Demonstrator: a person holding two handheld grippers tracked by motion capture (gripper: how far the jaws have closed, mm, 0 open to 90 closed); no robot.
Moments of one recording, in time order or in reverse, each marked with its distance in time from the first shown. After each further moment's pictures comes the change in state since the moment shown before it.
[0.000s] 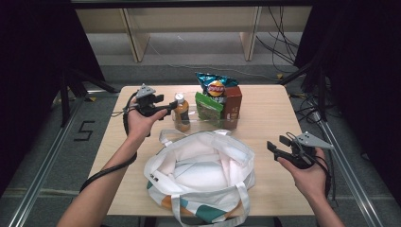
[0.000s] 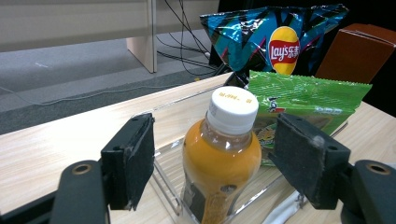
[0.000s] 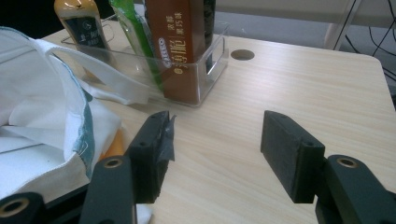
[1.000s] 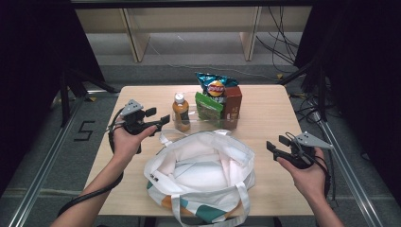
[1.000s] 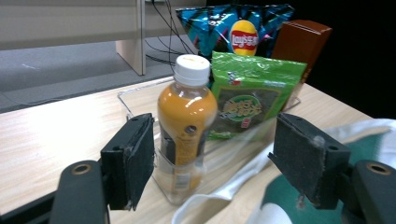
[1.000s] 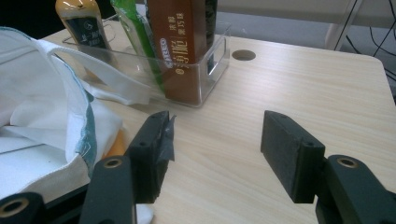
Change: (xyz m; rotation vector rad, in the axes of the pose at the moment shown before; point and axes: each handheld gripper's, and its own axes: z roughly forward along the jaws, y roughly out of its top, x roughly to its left) left arm -0.020 -0.027 -0.059 -0.021 -0.052 0.001; right arm 0.001 0.000 0.002 -0.009 0.002 0.000
